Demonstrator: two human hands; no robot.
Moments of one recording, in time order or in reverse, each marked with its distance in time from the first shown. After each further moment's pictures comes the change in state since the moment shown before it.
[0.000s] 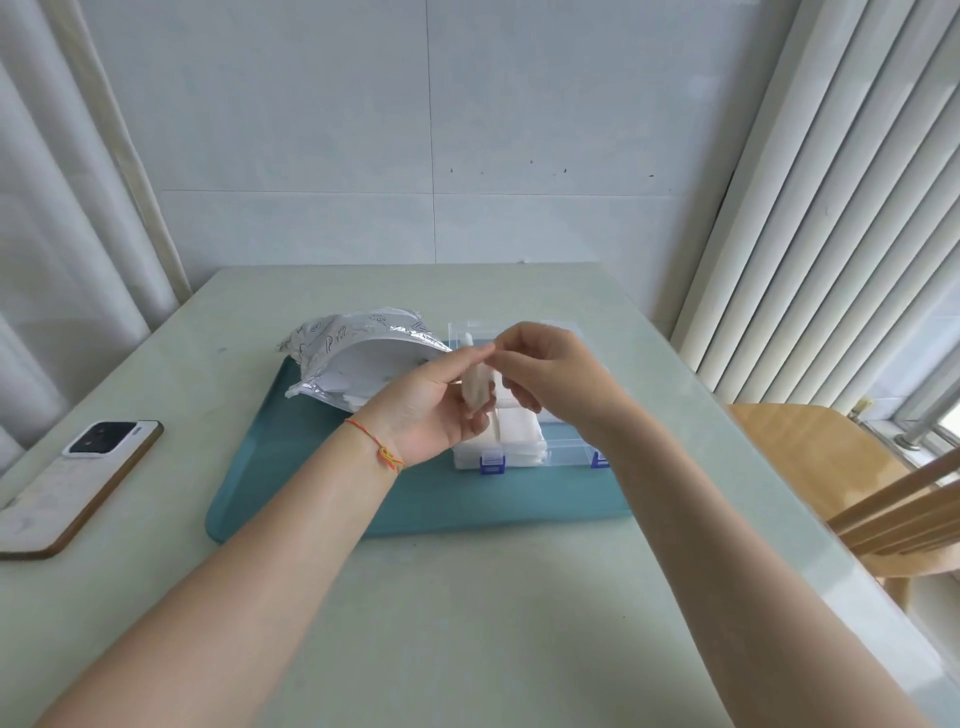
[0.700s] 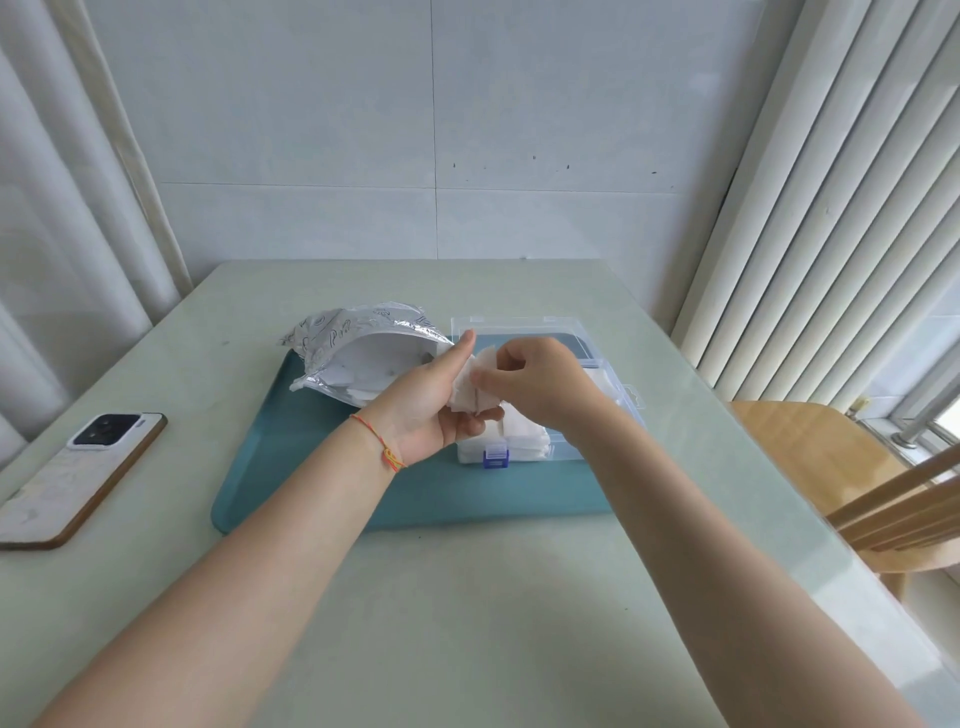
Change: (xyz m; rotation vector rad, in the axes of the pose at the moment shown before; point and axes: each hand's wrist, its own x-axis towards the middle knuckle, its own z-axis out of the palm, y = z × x) left_hand -0.010 -0.001 0.003 0.153 0.074 0.028; right_hand 0.006 0.003 0.020 -0.316 0.041 0.087
